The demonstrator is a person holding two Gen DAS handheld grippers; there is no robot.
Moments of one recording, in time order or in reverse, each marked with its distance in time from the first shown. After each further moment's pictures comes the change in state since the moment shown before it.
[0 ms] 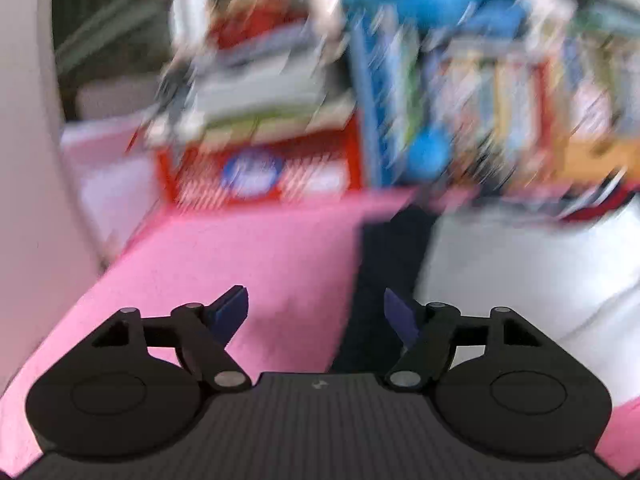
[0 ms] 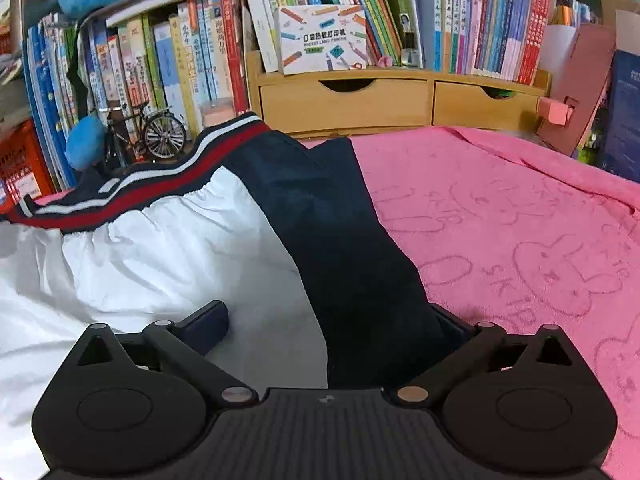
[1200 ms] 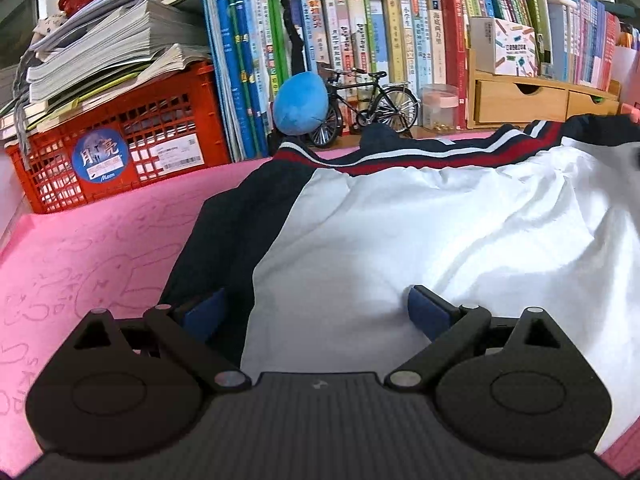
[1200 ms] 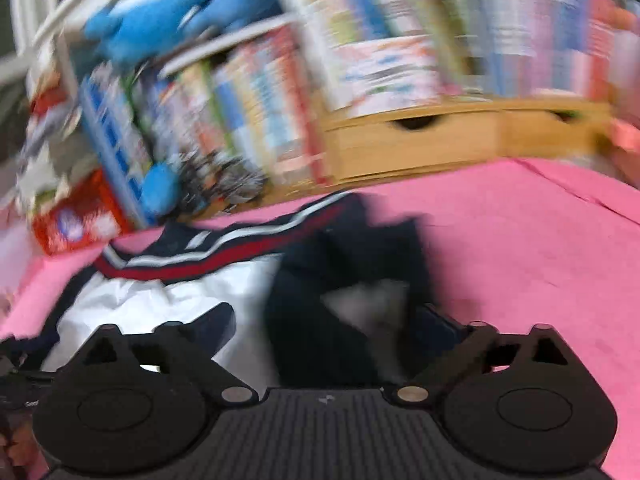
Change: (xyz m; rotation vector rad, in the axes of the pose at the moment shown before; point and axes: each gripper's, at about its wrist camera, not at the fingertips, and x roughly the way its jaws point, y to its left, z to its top) left arm 0.101 -0.070 -0.015 0.093 0.173 -0.204; right arm -0.002 -0.037 0.030 0.072 -0.021 0.241
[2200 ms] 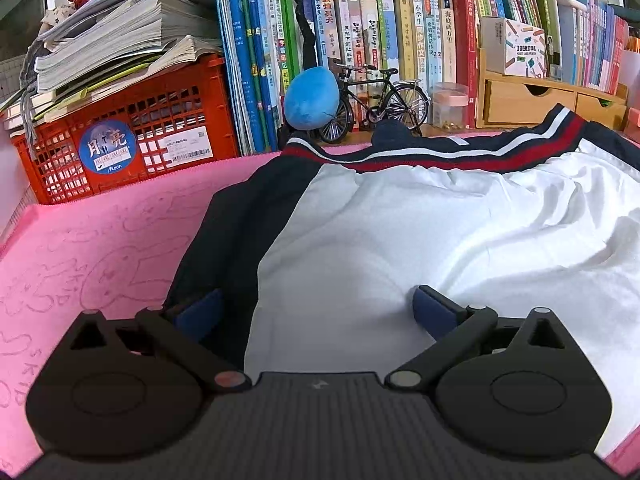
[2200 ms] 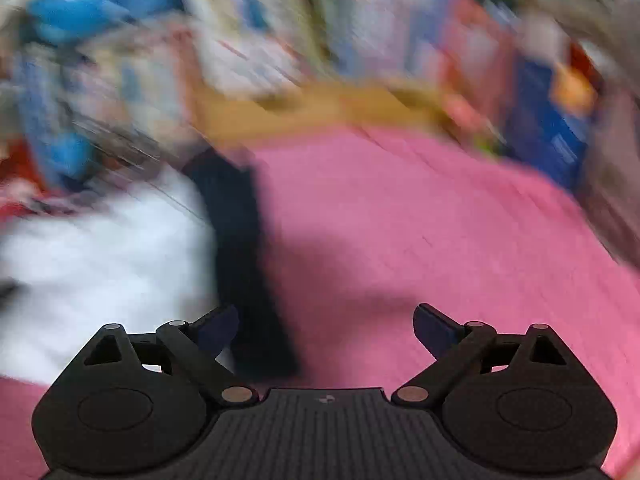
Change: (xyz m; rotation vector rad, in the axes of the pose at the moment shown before) left arm 0.001 0.006 -0.001 -0.020 0.017 0.015; right arm -0.096 0.025 -0.045 -0.062 -0.014 -0.238
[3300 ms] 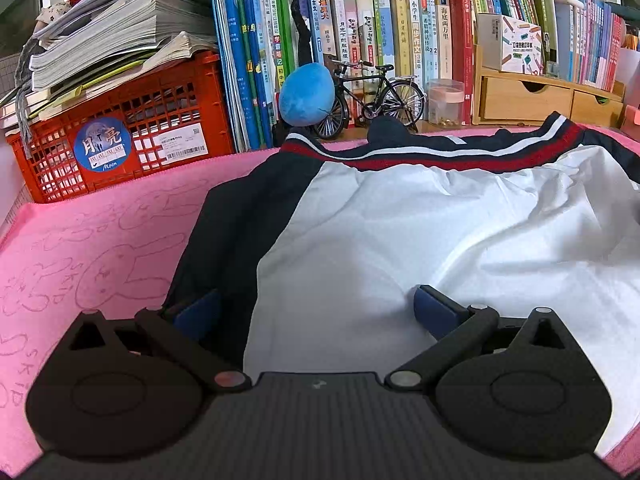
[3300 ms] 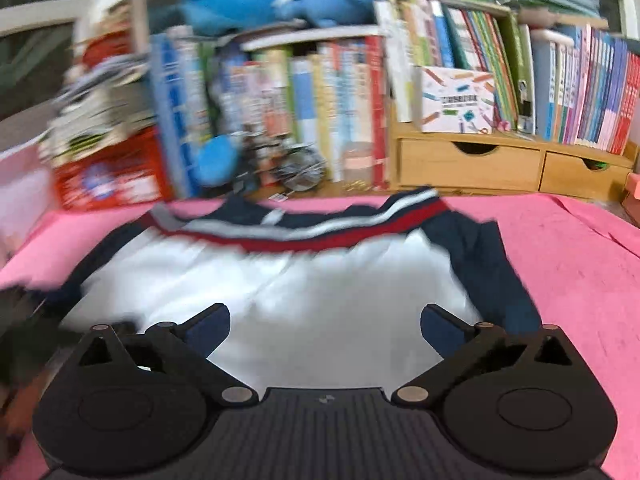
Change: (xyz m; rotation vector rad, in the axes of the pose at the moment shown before) left arm 0.003 0.000 -0.002 0.003 0.010 -0.011; right arm 0.043 0.101 0.008 -0.125 -0.037 0.260
